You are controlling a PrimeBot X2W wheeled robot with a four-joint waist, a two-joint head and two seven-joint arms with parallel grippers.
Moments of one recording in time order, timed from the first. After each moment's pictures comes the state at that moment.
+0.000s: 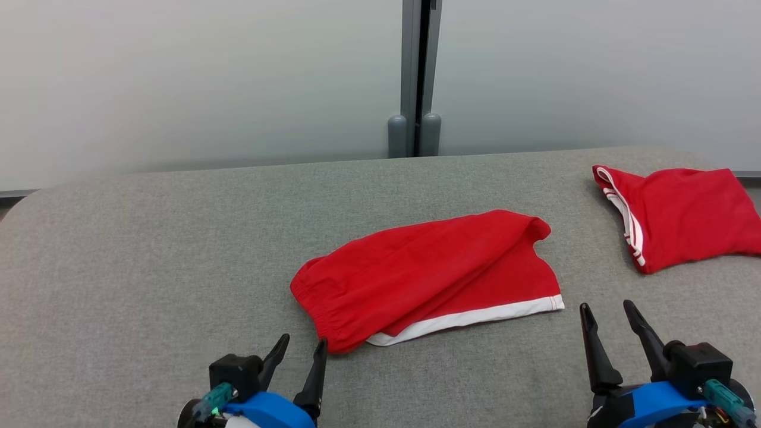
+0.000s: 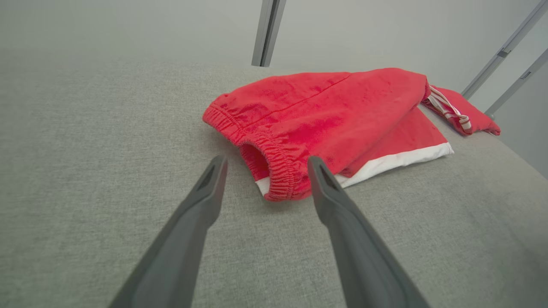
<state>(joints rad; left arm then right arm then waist) -0.09 0.10 -0.37 0.48 -0.42 -0.12 -0.15 0.01 -0.05 -0.05 0.18 0.12 0.13 -0.14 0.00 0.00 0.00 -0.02</state>
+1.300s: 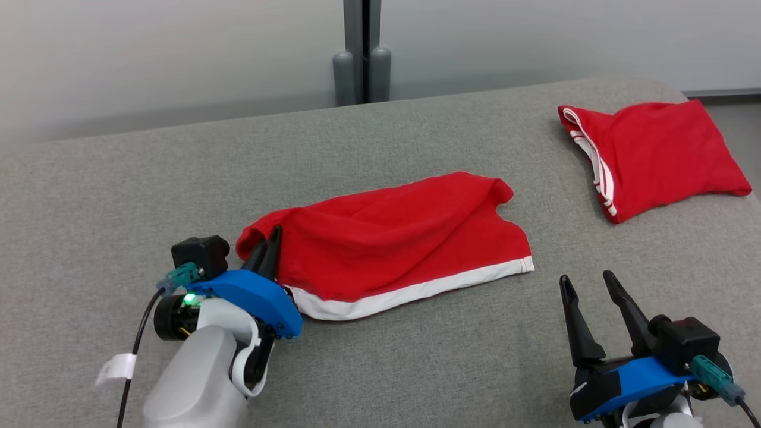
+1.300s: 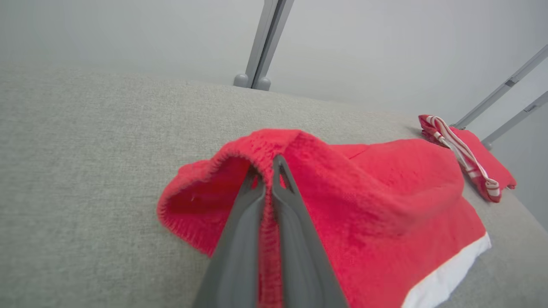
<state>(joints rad) -0.48 0.10 -0.37 0.73 -0.60 -0.10 -0.12 -0.06 -0.05 0.01 0.18 0.15 0.13 -0.15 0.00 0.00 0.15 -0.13</state>
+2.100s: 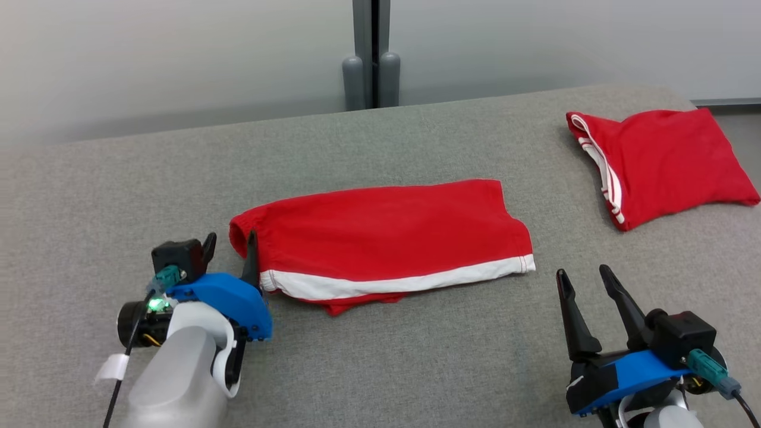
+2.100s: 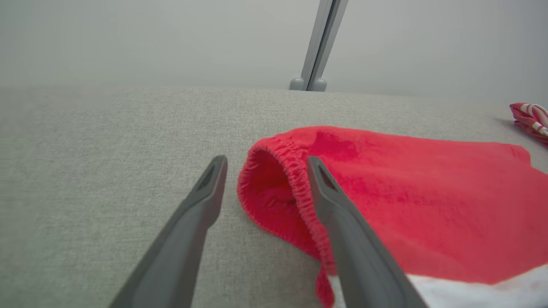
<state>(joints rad) -0.60 0.13 -0.39 0.99 -0.53 -0.04 -0.24 -0.10 -0.05 0.02 0.21 0.17 0.13 -0.17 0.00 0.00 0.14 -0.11</state>
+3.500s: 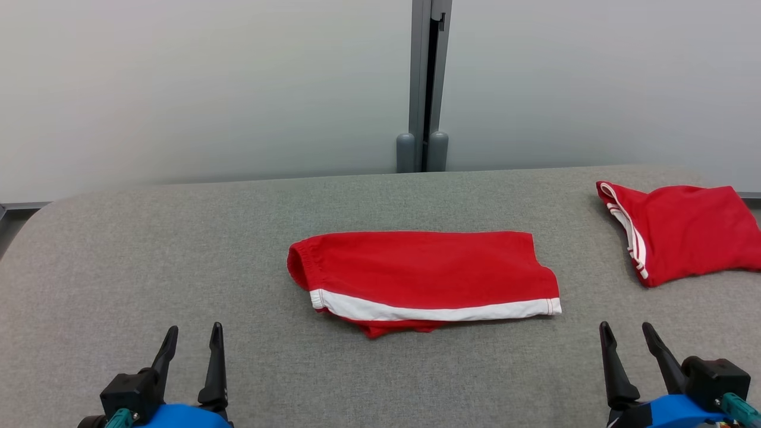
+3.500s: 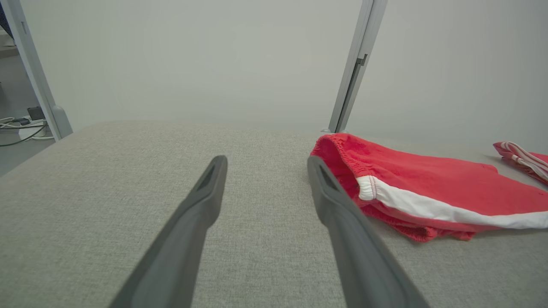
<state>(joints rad) -0.02 0.19 -0.15 0.39 -0.35 -0.06 -0.26 0.03 -0.05 -0.10 0.24 0.16 0.13 -0.14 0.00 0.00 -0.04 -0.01</state>
